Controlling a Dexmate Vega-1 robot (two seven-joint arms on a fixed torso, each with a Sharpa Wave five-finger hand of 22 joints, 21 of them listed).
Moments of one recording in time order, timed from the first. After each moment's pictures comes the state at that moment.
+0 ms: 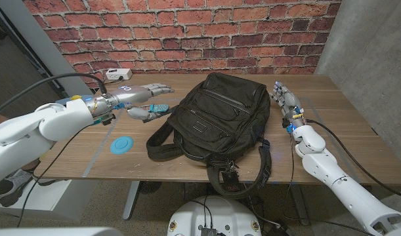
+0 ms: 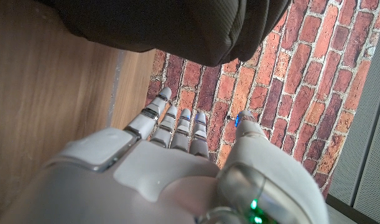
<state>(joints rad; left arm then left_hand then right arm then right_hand) 1.38 1.03 -0.26 -2.03 0.48 -0.45 -0.20 0.87 -0.04 0.61 -0.19 0.32 0.04 -0.08 0.18 0.17 -0.01 -0.04 0.20 0.19 -0.02 0.01 0.17 0.17 0.11 -0.01 0.34 0.17 -0.96 -0.51 -0.28 -1.36 0.67 0.42 -0.05 0.48 0.16 0.30 -0.13 0.18 0.26 -0.02 0.21 0.20 0.22 -0.03 0.20 0.20 0.14 -0.04 0.21 0.20 0.39 -0.05 0.19 0.17</state>
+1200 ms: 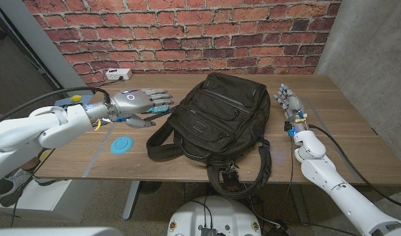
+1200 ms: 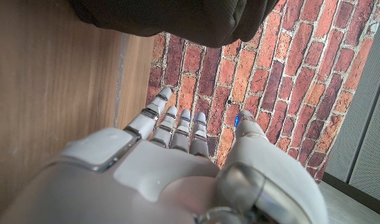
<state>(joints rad) 1.44 0.98 -0.33 -2.07 0.98 -0.59 0.01 0.88 -0.06 0.54 -0.16 0.18 0.18 -0.04 0.21 0.18 0.06 -0.08 0.23 0.20 0.05 -0.03 0.19 0.17 0.19 0.00 0.29 0.17 -1.01 -0.48 -0.25 -1.36 0.68 0.48 -0.08 0.48 0.16 0.30 -0.13 0.18 0.26 -0.02 0.21 0.20 0.21 -0.02 0.20 0.20 0.14 -0.04 0.21 0.20 0.39 -0.05 0.19 0.17</state>
